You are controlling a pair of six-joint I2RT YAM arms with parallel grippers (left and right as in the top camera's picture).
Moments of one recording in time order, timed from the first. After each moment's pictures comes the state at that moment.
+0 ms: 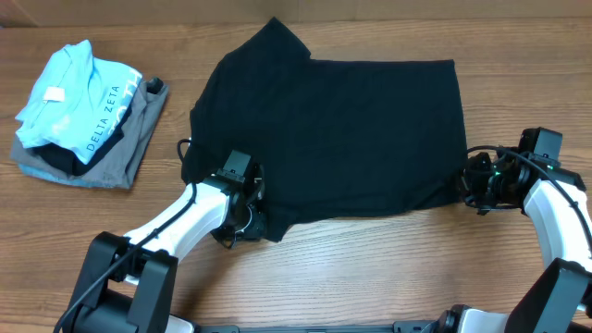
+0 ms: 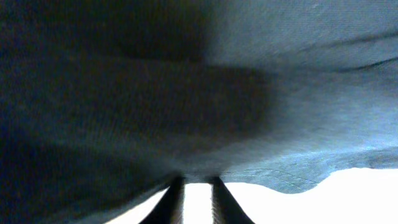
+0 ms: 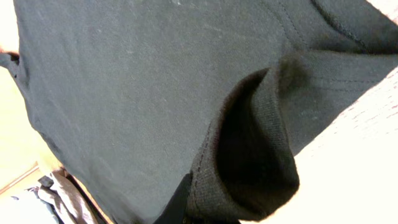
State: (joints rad) left arm -0.38 1.63 0.82 -0.74 0.21 -0.30; right arm -0.36 1.50 0.90 -0.72 -0.54 0.65
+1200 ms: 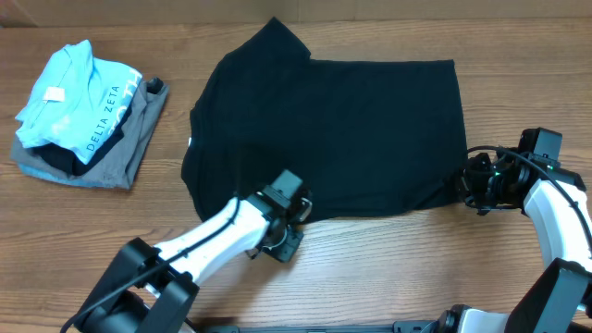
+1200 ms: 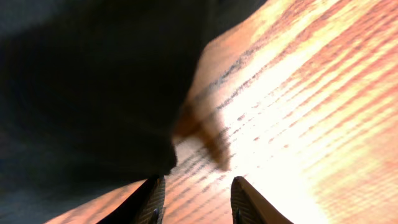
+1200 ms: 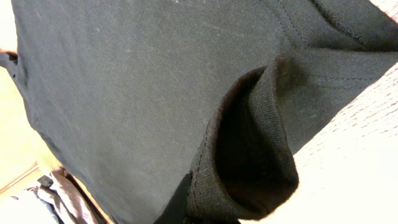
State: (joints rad) left arm -0.70 1.63 0.85 -0.74 0.10 -0.15; right arm -0.36 1.50 0.90 -0.72 -0.54 0.65
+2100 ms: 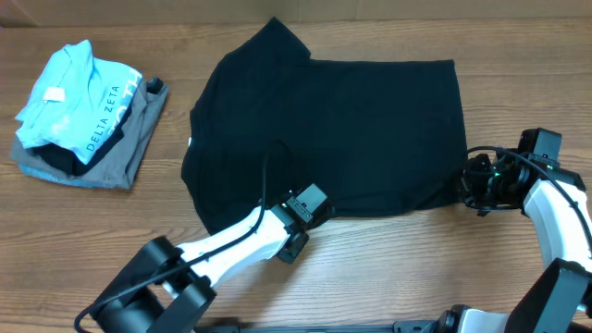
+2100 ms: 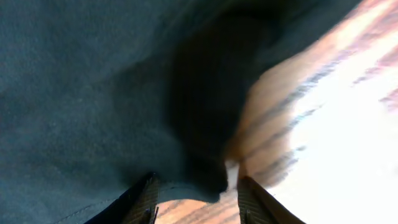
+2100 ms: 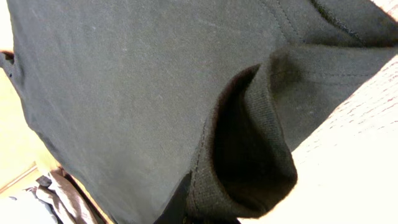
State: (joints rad) left arm -0.82 1.68 0.88 -0.74 -0.21 -0.21; right arm -0.36 1.50 0.90 -0.73 -0.54 0.65
